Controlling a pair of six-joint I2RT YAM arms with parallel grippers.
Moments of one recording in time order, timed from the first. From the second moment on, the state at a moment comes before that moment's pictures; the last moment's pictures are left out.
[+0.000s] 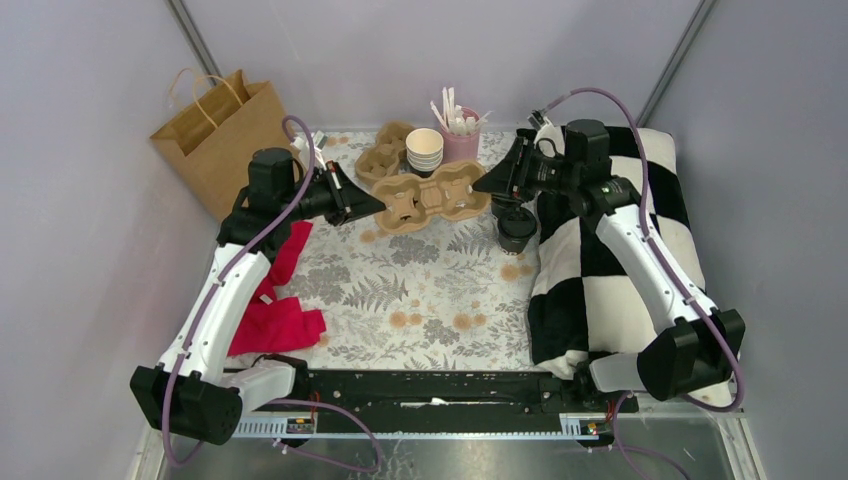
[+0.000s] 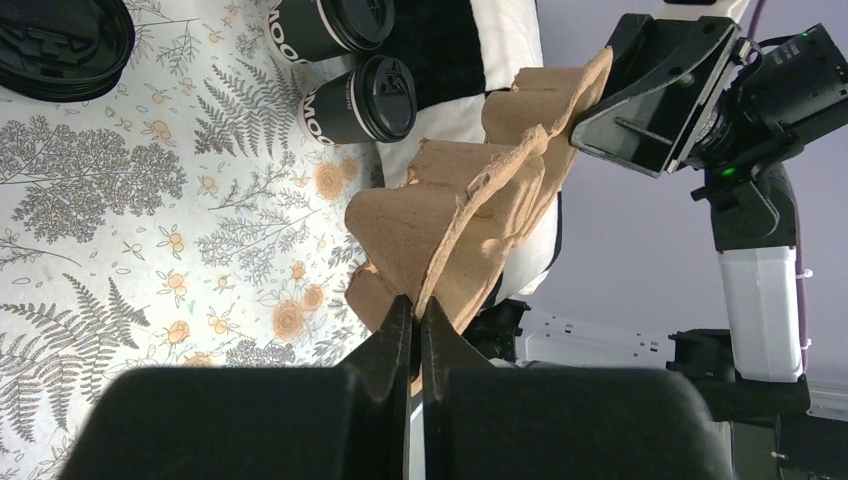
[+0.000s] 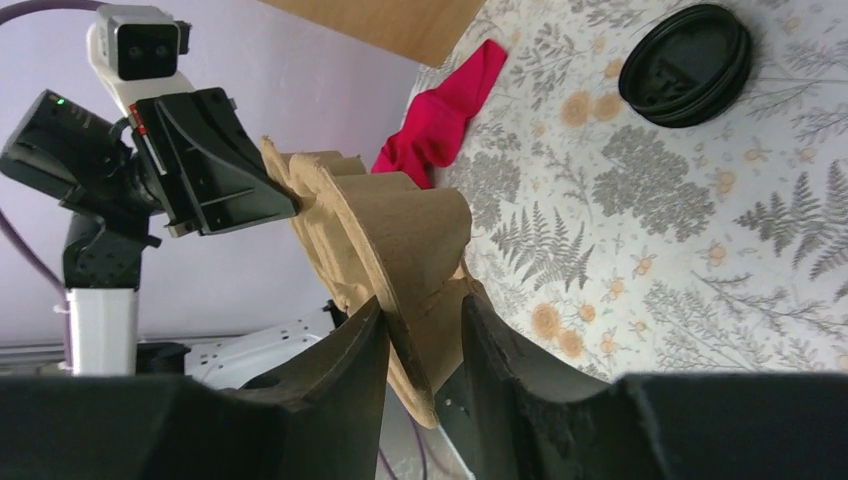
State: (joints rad) left arm -0.21 1.13 1.16 -0.47 0.73 -0.78; right arm 0.27 1.36 1.31 -0.40 -0.76 0.71
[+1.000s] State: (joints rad) left arm -0.20 1.12 1.13 -0.46 0.77 -0.80; right arm 0.21 1.30 1.10 -0.02 -0.95 0.96
